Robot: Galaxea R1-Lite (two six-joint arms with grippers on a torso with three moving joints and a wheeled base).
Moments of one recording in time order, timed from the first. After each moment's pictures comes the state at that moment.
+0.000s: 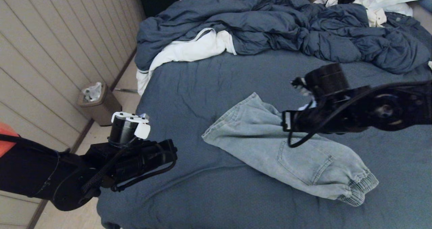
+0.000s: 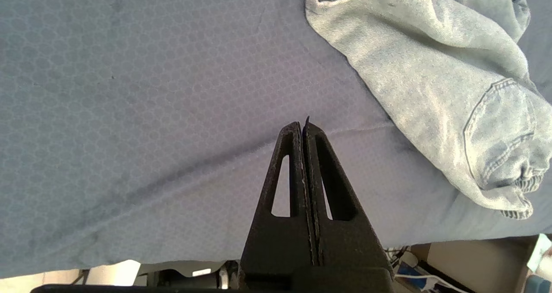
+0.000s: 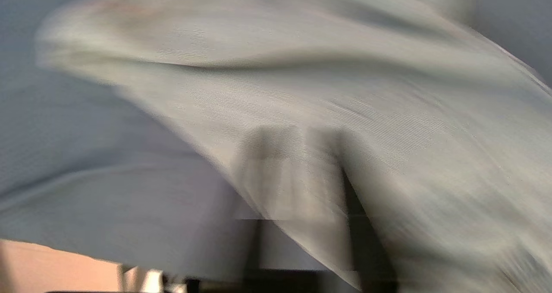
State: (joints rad) left arm -0.56 1.81 -0.72 -0.58 0.02 -0.67; right arm 0.34 1.75 -1.25 0.17 -0.17 0.29
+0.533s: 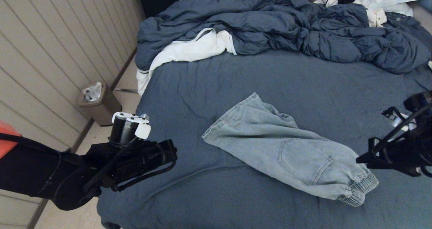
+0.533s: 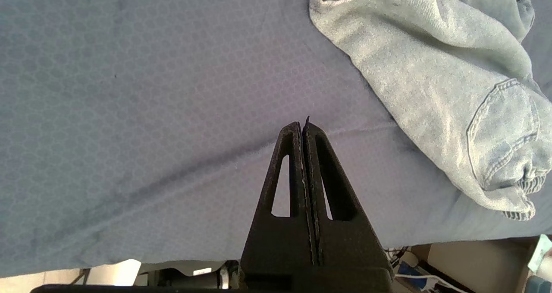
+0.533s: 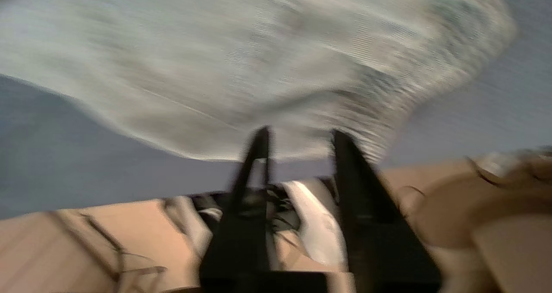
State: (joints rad) left arm -0.56 1.82 -0.73 -0.58 0.02 -0.67; right arm -0.27 1.59 -1.00 0.40 0.20 0.20
